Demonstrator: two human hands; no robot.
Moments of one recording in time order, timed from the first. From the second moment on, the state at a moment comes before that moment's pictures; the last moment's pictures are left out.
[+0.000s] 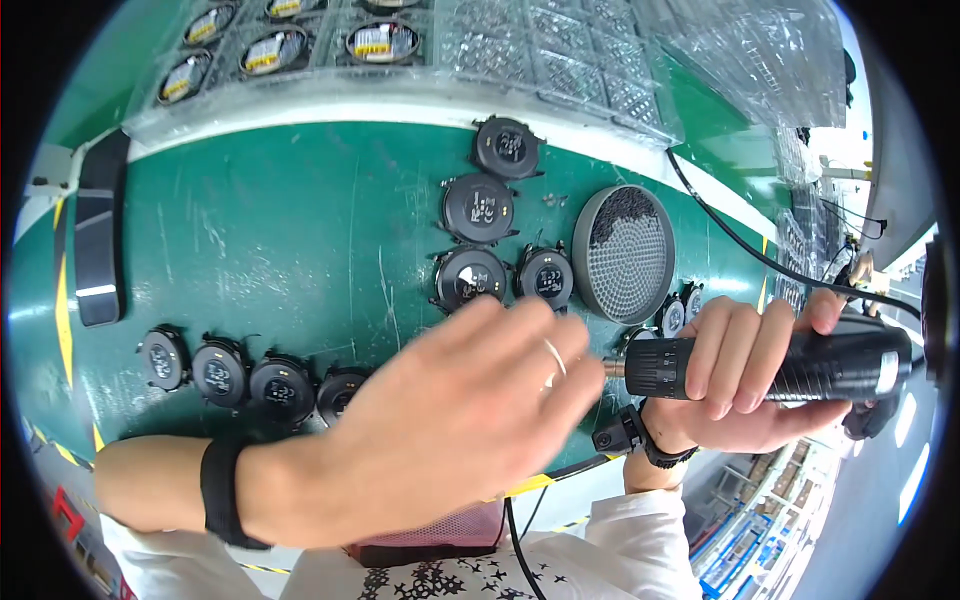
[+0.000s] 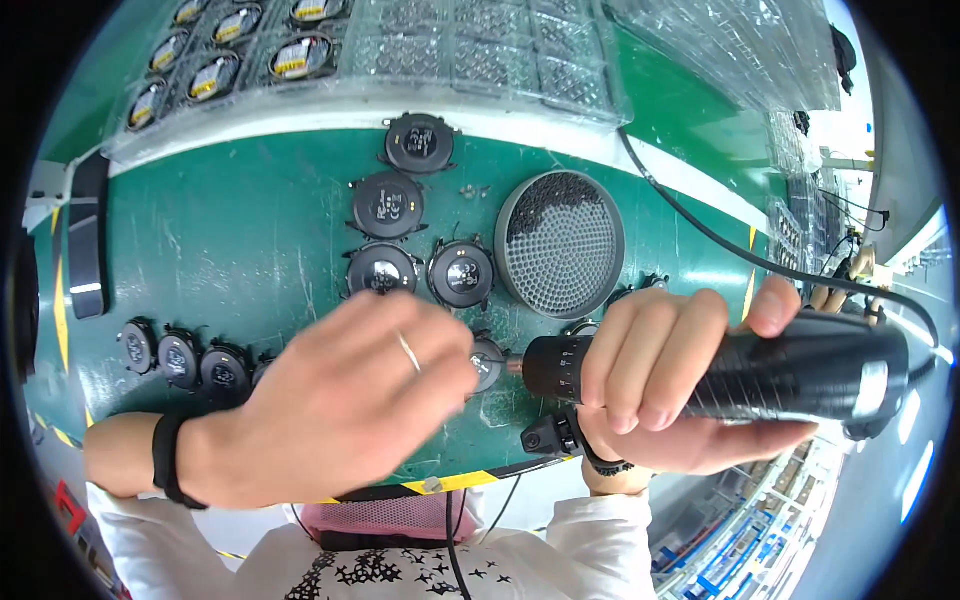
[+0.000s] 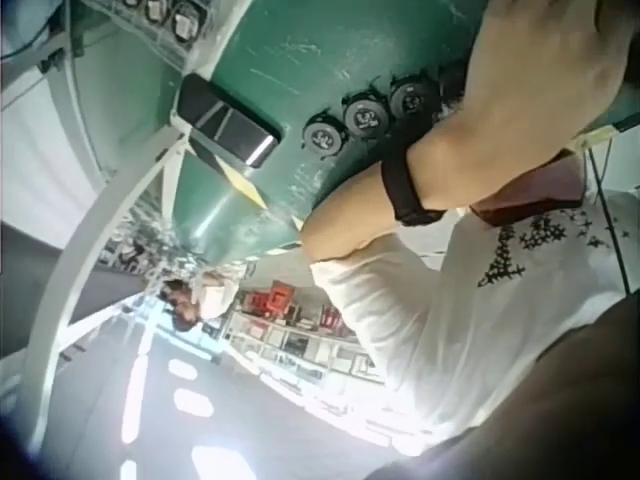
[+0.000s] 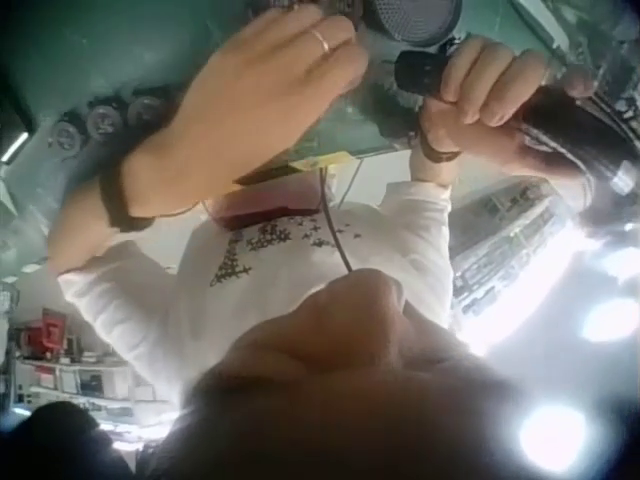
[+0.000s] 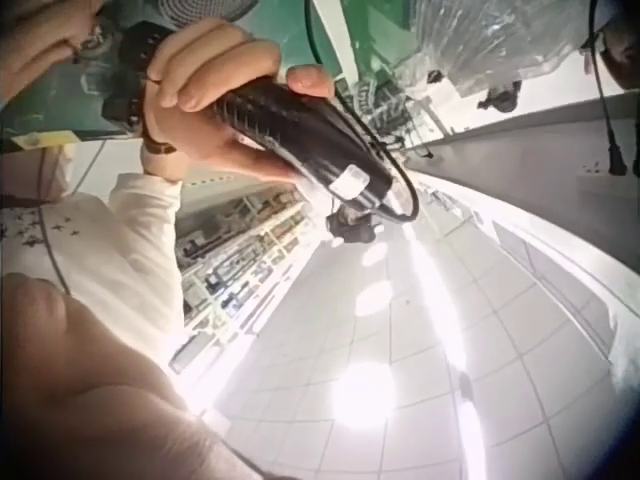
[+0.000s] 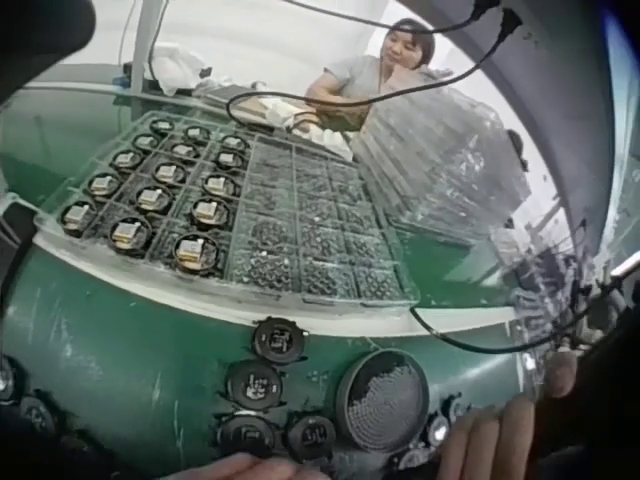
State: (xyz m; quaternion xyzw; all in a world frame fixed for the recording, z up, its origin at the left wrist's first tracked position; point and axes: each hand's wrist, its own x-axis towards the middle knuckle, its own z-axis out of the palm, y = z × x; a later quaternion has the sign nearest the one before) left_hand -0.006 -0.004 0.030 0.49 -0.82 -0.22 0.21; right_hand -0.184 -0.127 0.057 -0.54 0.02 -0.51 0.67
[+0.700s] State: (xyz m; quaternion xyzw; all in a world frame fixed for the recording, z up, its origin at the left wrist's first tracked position) left_hand -0.007 -0.017 0.009 0.47 -0.71 -0.37 0.37; right_hand -0.188 -0.114 0.056 -0.49 0.02 -0.49 0.72
